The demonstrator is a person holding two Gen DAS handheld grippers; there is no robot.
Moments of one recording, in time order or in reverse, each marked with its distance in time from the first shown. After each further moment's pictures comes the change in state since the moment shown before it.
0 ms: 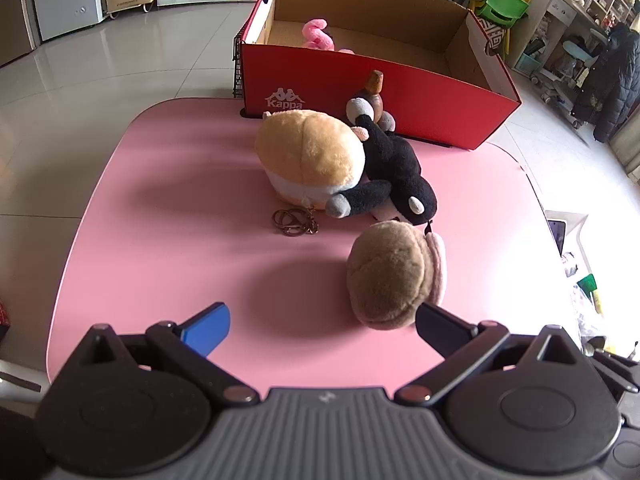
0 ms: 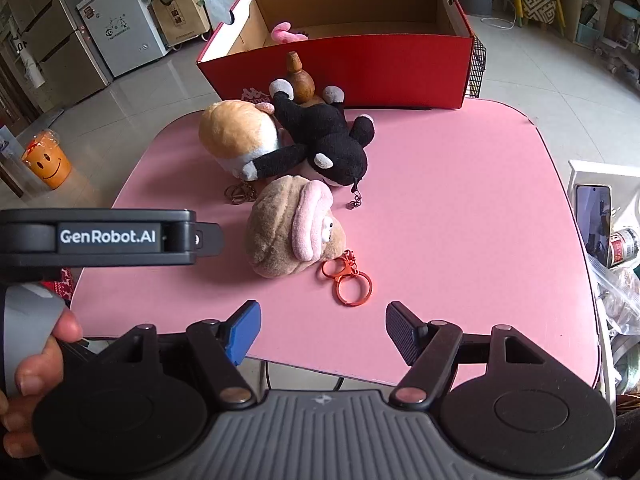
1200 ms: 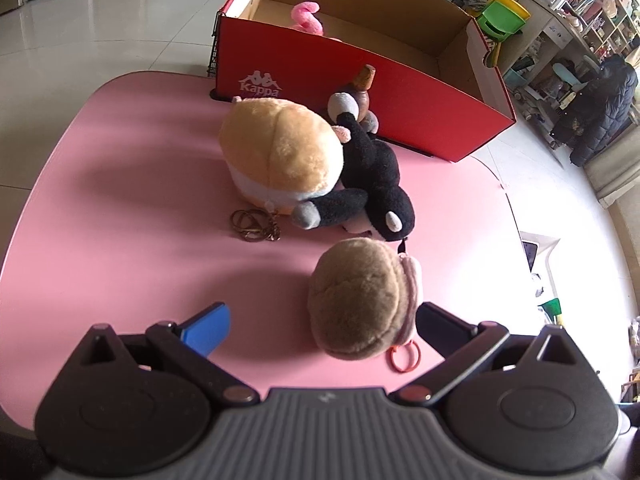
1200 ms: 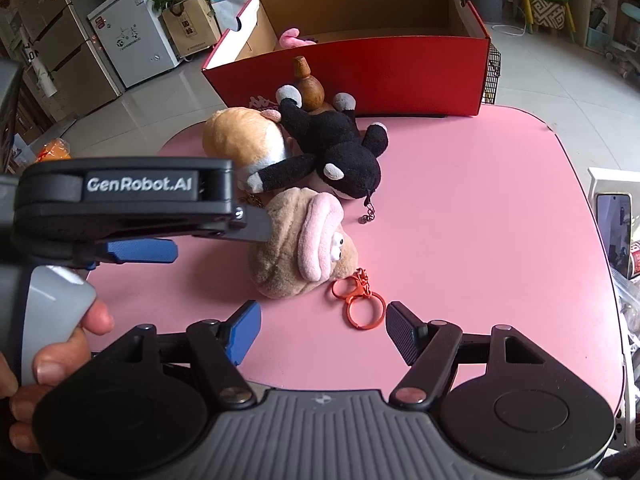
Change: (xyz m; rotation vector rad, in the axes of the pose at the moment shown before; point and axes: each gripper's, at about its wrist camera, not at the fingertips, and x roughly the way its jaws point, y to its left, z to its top) left arm 0.037 -0.001 0.019 -0.094 0.033 -0.140; right arm 0.019 -0.002 0.005 -0.007 -0.047 0.048
